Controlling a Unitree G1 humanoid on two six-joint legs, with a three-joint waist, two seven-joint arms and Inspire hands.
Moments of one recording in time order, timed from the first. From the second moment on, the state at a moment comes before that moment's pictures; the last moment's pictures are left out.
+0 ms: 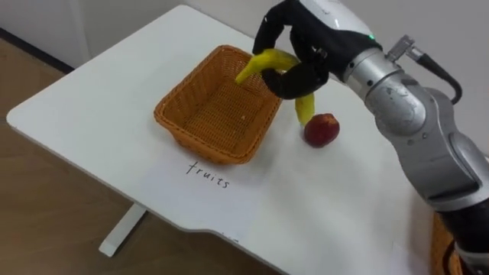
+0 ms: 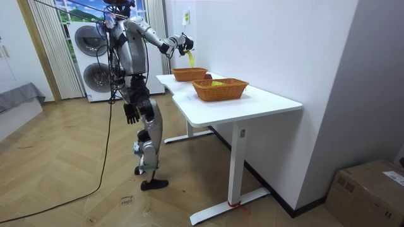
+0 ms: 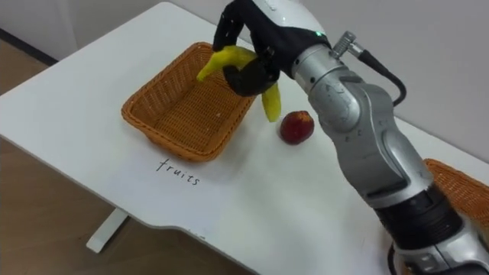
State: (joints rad) left arm 0.21 0.30 0.09 1.07 -0.01 0.13 0.08; right arm -0.56 -0.49 0.38 -0.13 -0.43 0.24 0.22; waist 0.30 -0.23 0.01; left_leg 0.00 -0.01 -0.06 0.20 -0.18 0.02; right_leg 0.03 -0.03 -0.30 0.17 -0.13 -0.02
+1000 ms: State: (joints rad) left arm 0.21 0.29 0.10 1.11 0.05 0.15 0.07; right arm -0.65 -0.45 0.43 0.04 -0.44 0.21 0.13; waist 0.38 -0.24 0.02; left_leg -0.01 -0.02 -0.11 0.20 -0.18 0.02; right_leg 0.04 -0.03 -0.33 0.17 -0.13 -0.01
